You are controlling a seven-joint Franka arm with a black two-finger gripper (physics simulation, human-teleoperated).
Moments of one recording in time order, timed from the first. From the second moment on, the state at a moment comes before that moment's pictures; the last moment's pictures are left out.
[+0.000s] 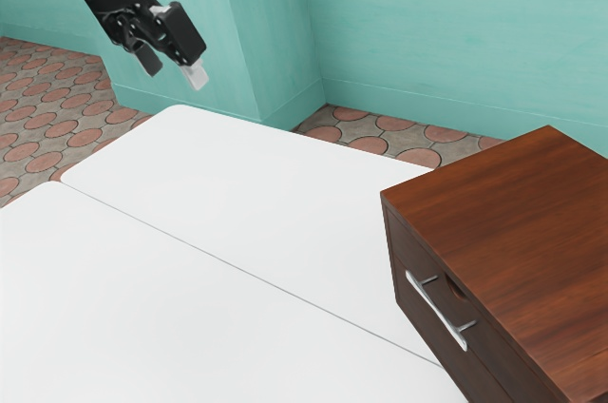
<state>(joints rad) -0.07 -0.02 0.14 -1.18 0.00 1.41 0.13</state>
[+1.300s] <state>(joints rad) -0.44 -0.17 0.18 -1.79 -0.23 1.82 -0.98</state>
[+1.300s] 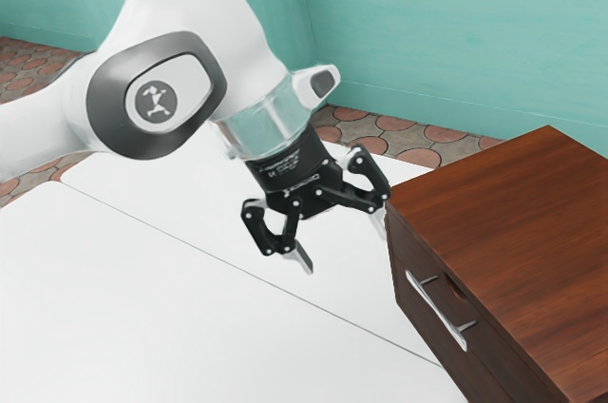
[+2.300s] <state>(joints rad) -0.47 -0.14 0.09 -1.88 -0.02 1.94 -1.56</state>
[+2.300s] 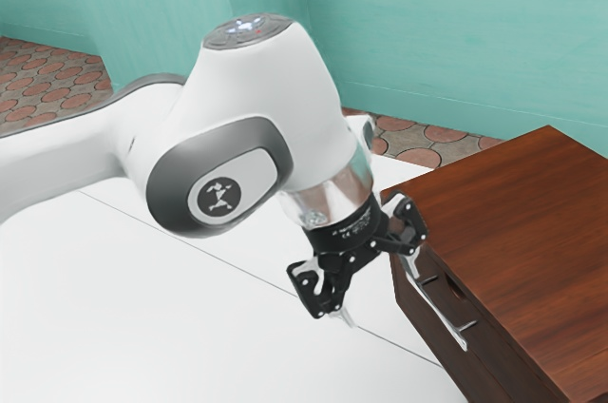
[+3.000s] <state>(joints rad) -0.50 -0.12 0.06 -1.89 -0.03 2.00 -1.66</state>
